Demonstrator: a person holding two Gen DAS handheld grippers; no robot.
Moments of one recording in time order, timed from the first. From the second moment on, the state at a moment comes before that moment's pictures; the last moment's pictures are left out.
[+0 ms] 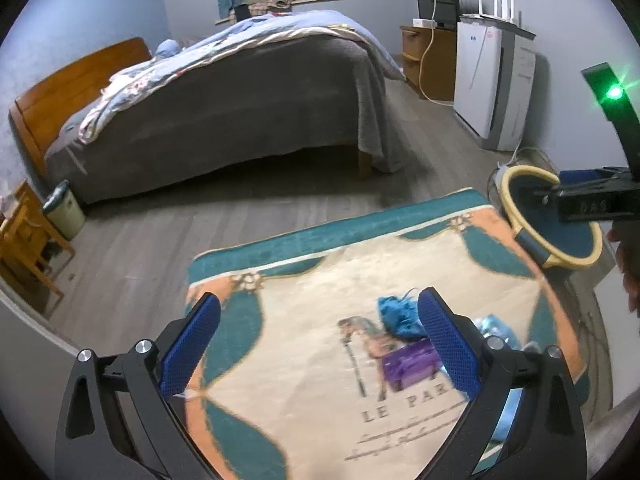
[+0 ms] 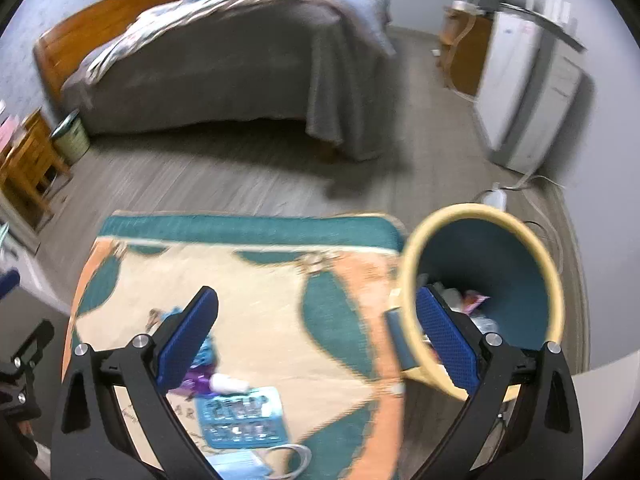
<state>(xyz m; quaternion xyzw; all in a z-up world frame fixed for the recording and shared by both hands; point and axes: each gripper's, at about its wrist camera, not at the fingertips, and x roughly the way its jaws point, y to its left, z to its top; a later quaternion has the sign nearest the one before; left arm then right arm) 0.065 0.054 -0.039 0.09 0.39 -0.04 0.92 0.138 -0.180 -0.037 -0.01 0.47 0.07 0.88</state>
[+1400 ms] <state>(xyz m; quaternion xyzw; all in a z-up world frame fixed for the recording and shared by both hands) 0.088 0.043 -0.129 0.10 0.47 -0.17 0.86 0.175 -0.121 -0.125 0.01 0.60 0.11 0.79</state>
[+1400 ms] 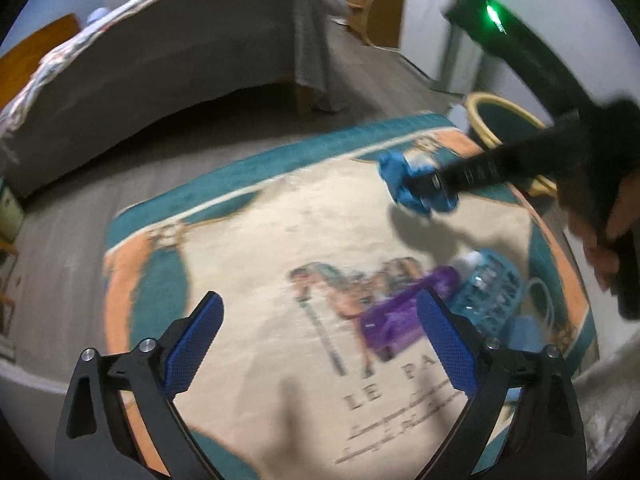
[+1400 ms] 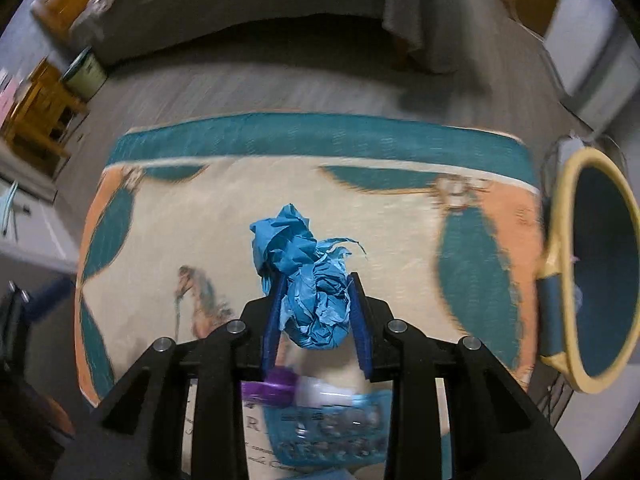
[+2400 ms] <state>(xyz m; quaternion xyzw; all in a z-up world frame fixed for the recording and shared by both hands) 0.115 0.001 -0.188 0.11 0.55 -0.17 0.81 0.179 -0.160 -0.135 -0.01 0.60 0.10 0.79</state>
